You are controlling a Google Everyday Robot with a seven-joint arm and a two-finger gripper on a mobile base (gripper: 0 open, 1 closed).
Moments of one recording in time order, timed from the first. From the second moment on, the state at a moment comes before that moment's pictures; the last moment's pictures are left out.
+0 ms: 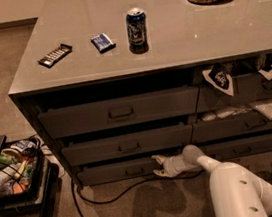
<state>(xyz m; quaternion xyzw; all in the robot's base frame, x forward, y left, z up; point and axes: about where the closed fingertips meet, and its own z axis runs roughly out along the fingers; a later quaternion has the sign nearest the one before) 0.673 -0.079 0.162 -0.73 0.56 0.13 0.36</state>
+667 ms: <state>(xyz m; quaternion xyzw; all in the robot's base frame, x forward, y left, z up) 0.672 -0.079 0.161 -0.73 0.56 0.14 0.37</state>
